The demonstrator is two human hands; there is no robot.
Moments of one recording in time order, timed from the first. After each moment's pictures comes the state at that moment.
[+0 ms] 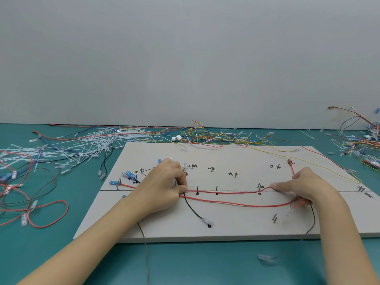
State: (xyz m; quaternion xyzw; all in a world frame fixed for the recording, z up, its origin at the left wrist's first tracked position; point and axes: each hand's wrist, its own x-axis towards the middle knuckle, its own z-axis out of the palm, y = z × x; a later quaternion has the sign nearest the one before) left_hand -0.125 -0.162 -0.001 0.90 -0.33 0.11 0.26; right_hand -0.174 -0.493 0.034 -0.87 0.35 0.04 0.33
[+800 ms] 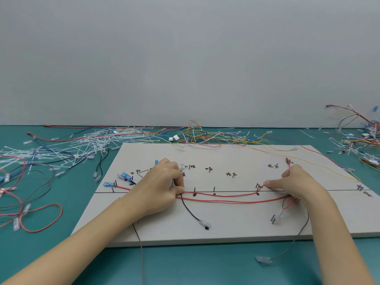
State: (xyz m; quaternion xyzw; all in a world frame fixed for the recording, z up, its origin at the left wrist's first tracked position) left_hand -0.124 -0.161 -0.001 0.90 -0.35 0.11 0.25; right_hand -0.163 -0.486 0.026 -0.87 0.31 -0.01 0.37
